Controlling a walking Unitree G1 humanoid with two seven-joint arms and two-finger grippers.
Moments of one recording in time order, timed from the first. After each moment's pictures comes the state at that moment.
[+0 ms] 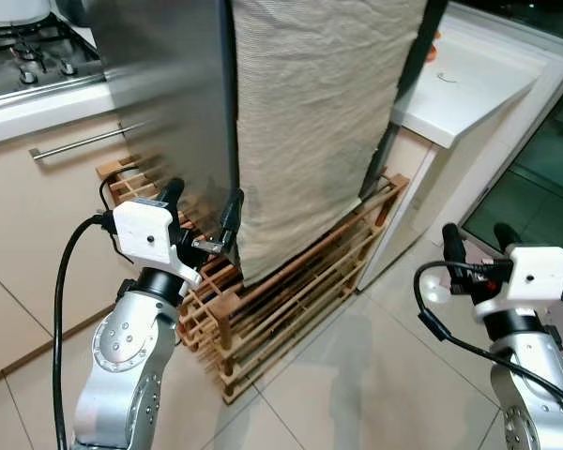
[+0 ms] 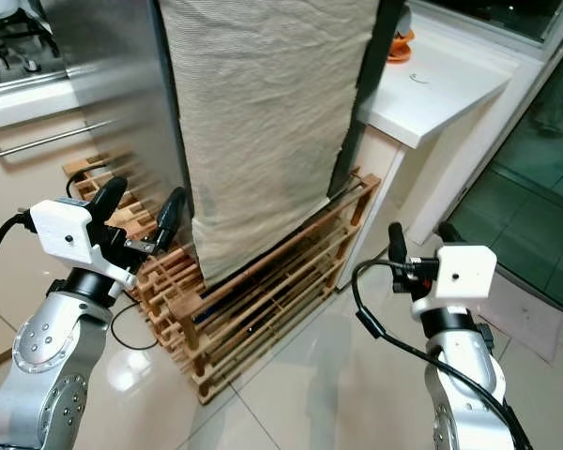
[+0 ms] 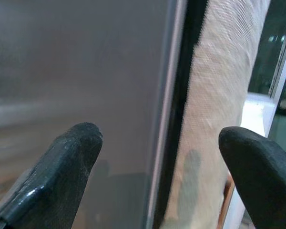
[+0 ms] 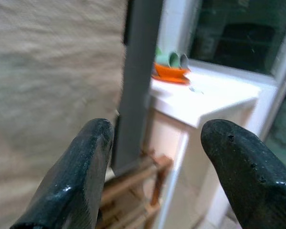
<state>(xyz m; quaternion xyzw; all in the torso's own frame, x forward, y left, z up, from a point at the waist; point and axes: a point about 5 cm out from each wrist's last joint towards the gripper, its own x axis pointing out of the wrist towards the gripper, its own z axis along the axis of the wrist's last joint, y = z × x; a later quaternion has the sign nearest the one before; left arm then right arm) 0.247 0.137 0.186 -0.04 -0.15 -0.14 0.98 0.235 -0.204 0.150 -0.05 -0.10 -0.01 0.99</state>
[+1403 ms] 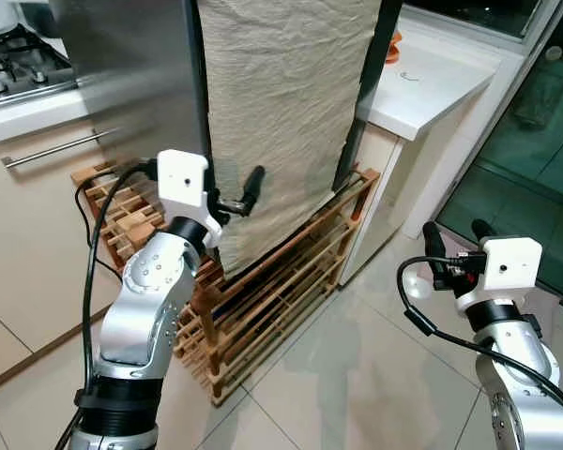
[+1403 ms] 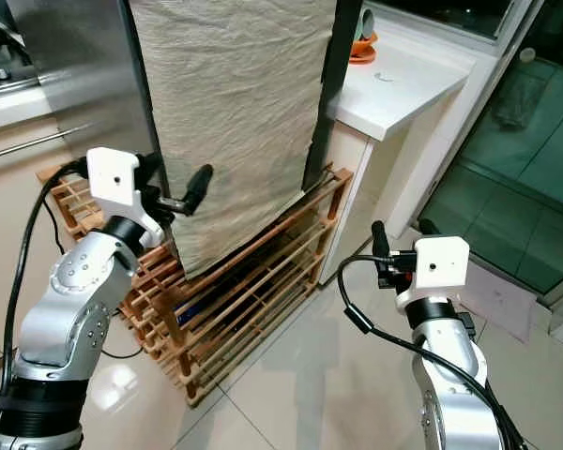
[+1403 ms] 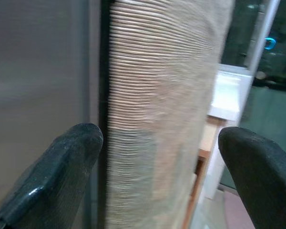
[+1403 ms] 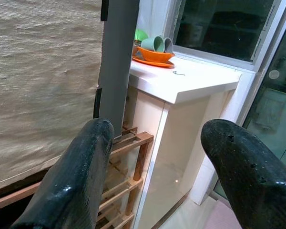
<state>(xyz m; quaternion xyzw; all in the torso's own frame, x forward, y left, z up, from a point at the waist) 0.302 0.138 0.190 -0.02 -0.07 -0.13 0.99 0.240 -0.200 0.132 -0.06 -0.05 0.00 1.00</state>
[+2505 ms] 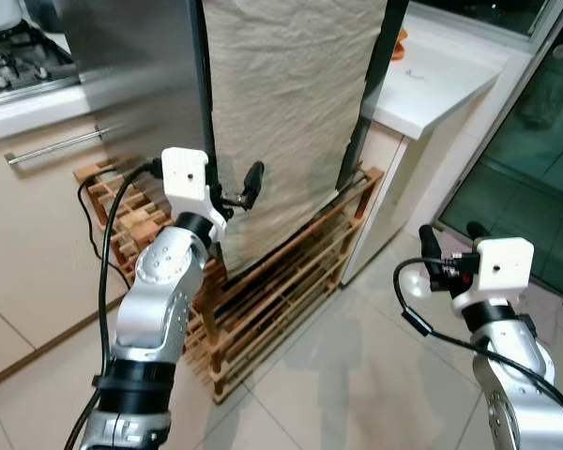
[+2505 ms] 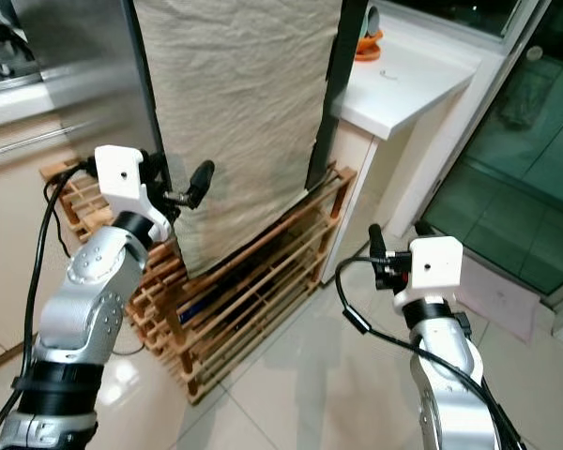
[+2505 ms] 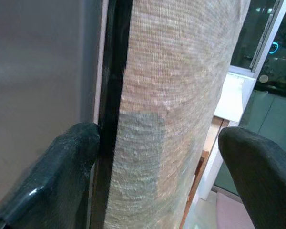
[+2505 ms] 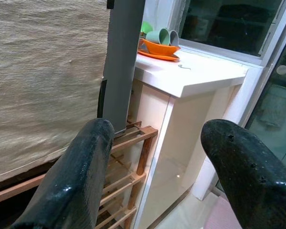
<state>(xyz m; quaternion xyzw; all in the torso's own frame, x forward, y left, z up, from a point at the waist) 0.318 0.122 0.177 -0.05 -0.05 -0.15 0.99 0.243 -0.200 0.127 -0.06 -0.05 0.01 1.00</state>
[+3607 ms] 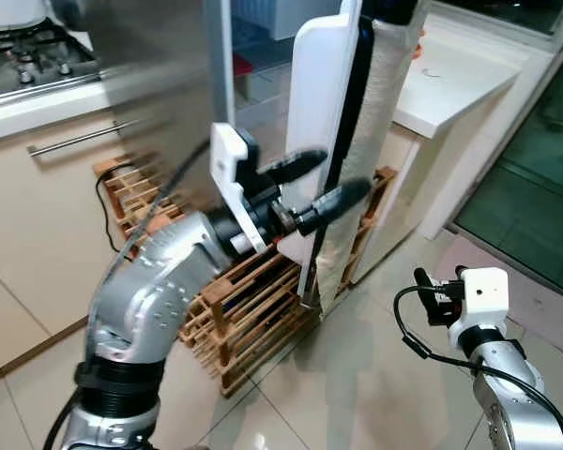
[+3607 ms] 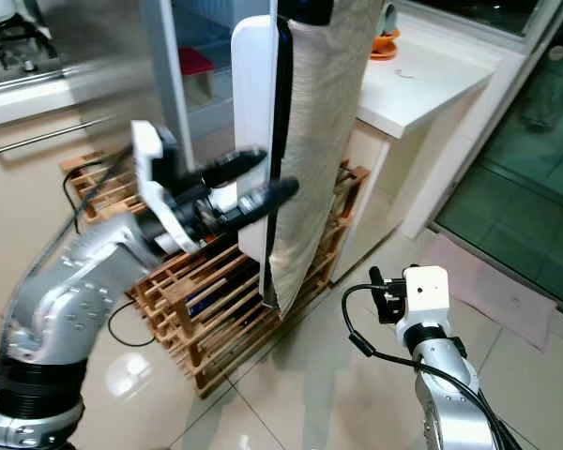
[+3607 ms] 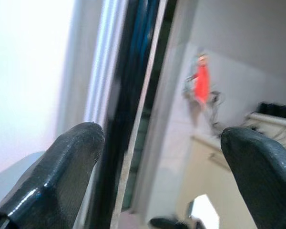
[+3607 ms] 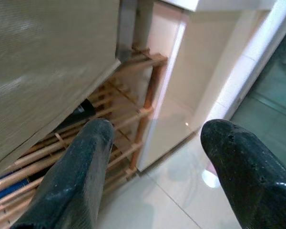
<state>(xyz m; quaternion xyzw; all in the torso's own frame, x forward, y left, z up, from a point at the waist) 0.269 0.084 0.244 -0.17 -0.10 -0.54 0.82 0.235 -0.220 0.065 -0.07 0.09 0.01 0.99</state>
